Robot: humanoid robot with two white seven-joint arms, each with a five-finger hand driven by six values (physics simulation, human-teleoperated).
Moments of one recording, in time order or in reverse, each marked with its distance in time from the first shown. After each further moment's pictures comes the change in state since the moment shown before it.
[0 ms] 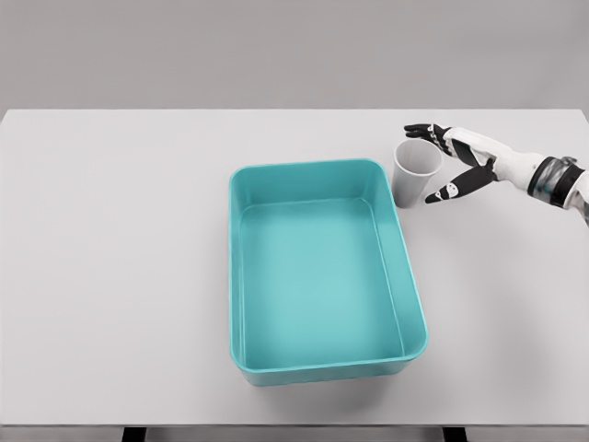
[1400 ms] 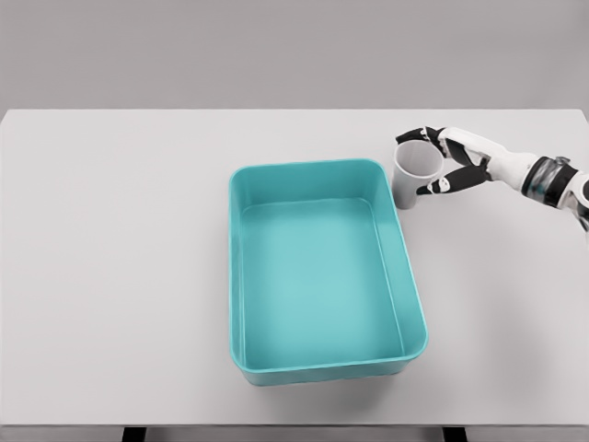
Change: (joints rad) left arm 0.000 0.000 0.000 0.000 0.000 0.000 0.000; right arm 0.000 0.009 0.002 -0.008 -0.005 -0.009 -0.001
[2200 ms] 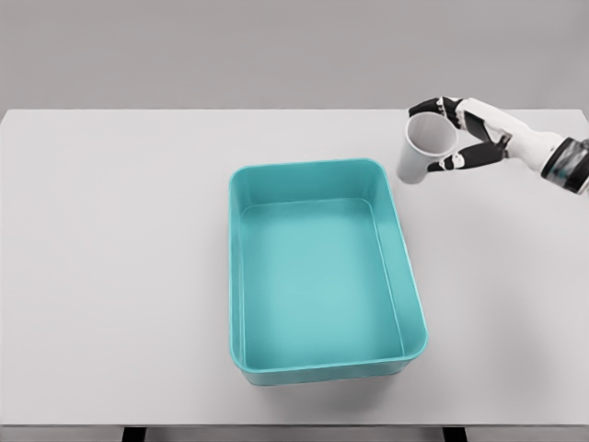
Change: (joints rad) left arm 0.000 0.000 0.000 0.000 0.000 0.000 0.000; right arm 0.006 -0.026 -0.090 -0.054 -0.009 -0.075 0.000
